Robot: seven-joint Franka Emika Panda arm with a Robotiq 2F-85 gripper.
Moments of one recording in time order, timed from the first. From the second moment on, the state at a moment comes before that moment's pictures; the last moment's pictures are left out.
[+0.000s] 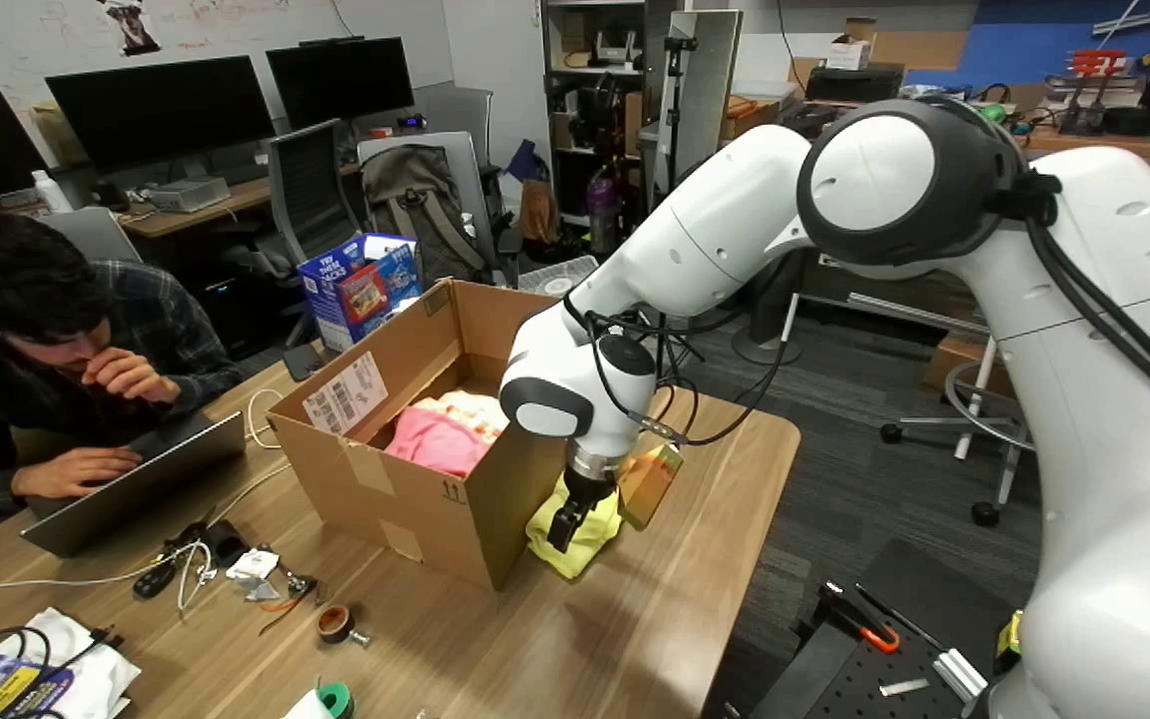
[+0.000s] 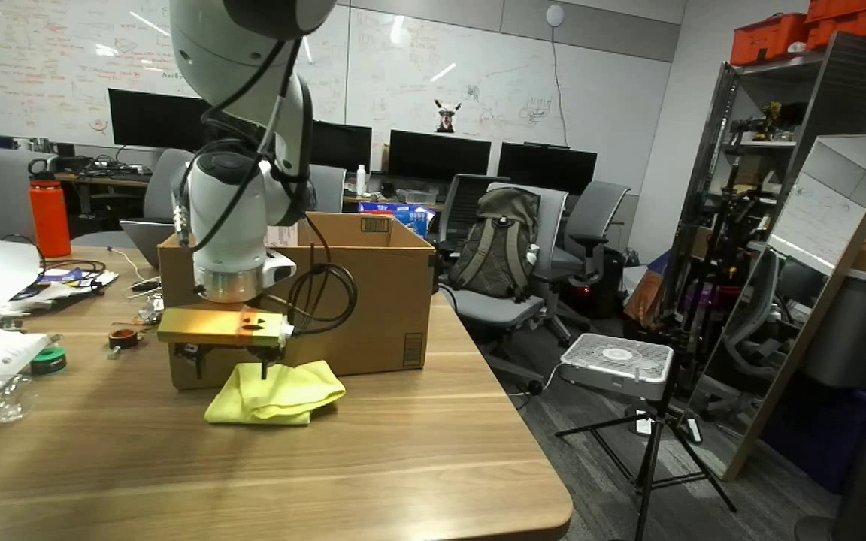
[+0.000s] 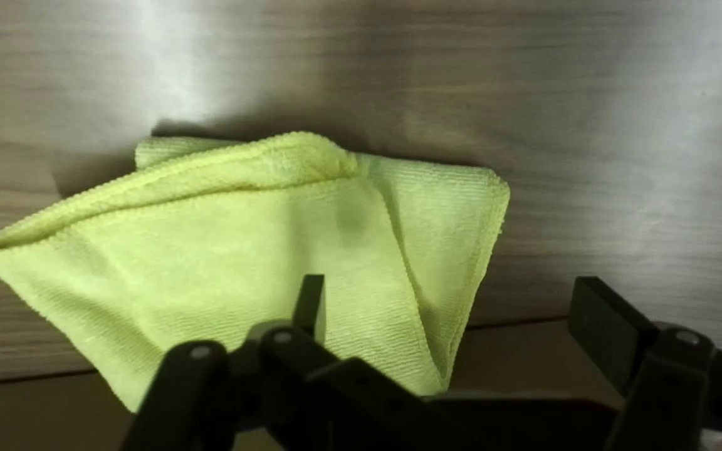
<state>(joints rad) -0.33 0.80 0.69 -1.86 2.32 3.67 -2.71</state>
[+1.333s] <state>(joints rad) -0.23 0.86 0.52 -1.83 2.22 3.59 -2.70</state>
